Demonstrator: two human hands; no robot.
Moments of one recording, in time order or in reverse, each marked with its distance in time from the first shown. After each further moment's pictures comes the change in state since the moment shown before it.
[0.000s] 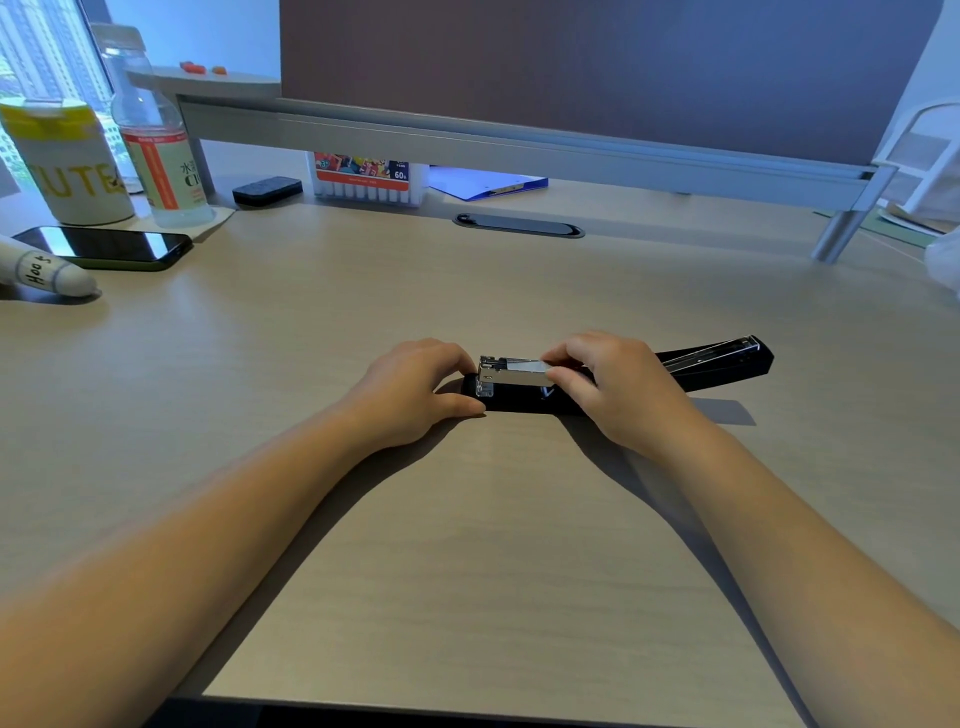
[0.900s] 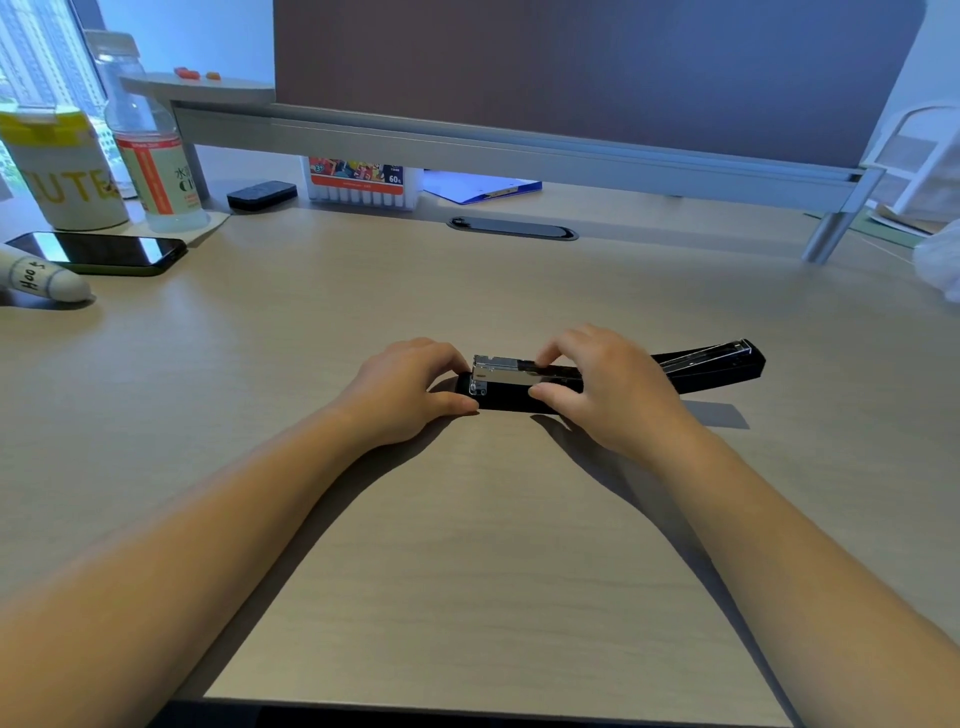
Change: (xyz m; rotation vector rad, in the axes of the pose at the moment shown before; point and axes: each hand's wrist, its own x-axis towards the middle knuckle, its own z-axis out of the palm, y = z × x) left_hand 0.003 -0.001 0.000 0.025 0.009 -0.016; right_hand -0.002 -0.004 -0.002 -0.133 0.013 -0.003
